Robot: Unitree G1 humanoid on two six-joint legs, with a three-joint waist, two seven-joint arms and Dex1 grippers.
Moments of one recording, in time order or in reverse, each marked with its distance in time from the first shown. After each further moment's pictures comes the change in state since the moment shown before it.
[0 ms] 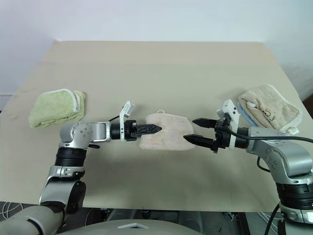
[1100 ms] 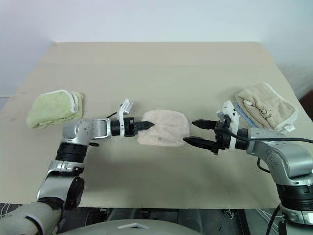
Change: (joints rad) left arm -0.075 0.058 0.007 0.165 0.066 -0.165 0.060; right arm 0.010 -0.005 0.003 -0.008 0.000 -0.001 0.027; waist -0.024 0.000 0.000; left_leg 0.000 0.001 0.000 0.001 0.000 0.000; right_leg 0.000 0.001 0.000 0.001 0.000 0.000
